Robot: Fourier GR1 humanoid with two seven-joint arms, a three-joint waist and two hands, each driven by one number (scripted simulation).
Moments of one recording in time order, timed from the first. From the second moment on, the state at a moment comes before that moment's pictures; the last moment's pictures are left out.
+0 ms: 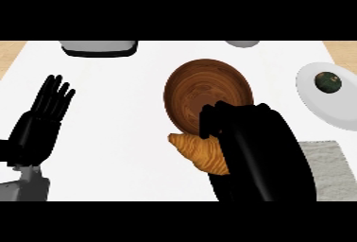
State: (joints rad) left arm -0.11 0.22 0.13 -1.63 0.31 -0.08 0.06; right arm -0.54 0.00 0.46 -2.11 1.02 0.61 0.82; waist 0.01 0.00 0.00
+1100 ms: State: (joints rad) left arm -0.15 0.19 0.12 -1.61 0.29 -0.08 0.07; right arm -0.91 -0.07 0.03 -1.04 1.00 0.13 0.32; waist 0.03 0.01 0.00
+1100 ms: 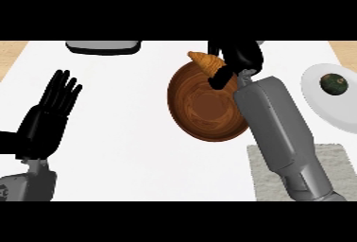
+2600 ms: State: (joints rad) left arm -0.14 0.20 0.16 -1.58 0.30 -0.10 0.06; right arm -1.01 -0.28 -0.54 -0.57 0.44 0.05 -0.16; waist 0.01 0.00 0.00
